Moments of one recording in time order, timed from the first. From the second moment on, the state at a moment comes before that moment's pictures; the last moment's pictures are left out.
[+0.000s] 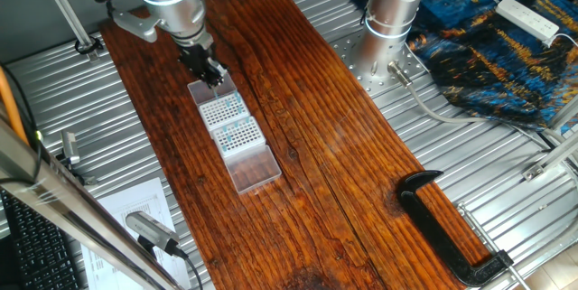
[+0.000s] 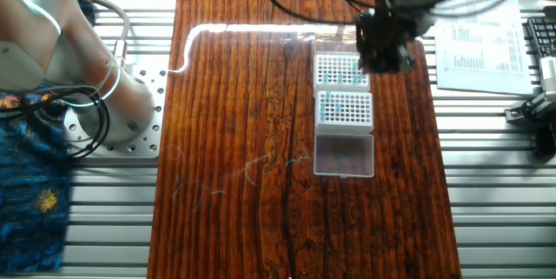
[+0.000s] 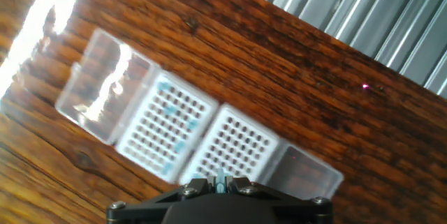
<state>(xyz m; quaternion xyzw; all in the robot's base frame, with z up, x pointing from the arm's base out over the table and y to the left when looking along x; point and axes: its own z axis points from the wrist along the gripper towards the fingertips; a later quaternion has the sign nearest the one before) 0.513 0.010 0.198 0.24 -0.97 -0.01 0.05</state>
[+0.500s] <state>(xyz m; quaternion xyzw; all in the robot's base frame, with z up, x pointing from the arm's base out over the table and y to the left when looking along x) 0.510 0.073 0.184 0.19 -0.98 -0.01 0.04</state>
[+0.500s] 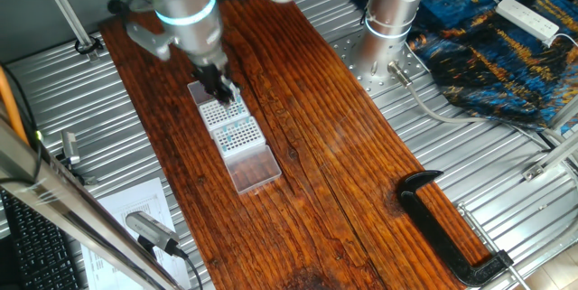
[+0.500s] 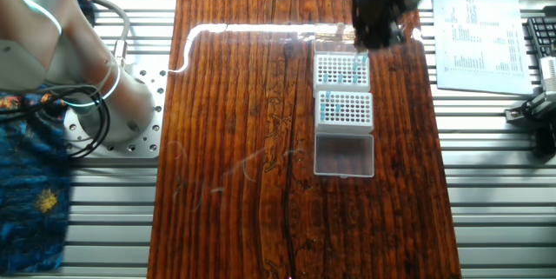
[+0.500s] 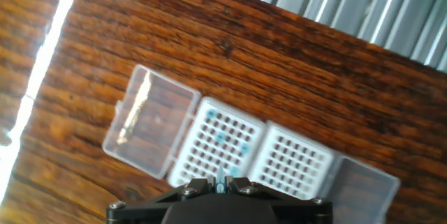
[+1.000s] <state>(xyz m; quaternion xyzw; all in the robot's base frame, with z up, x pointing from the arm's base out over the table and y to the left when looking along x) 0.483 0.065 0.171 0.18 -0.98 -0.03 0.04</state>
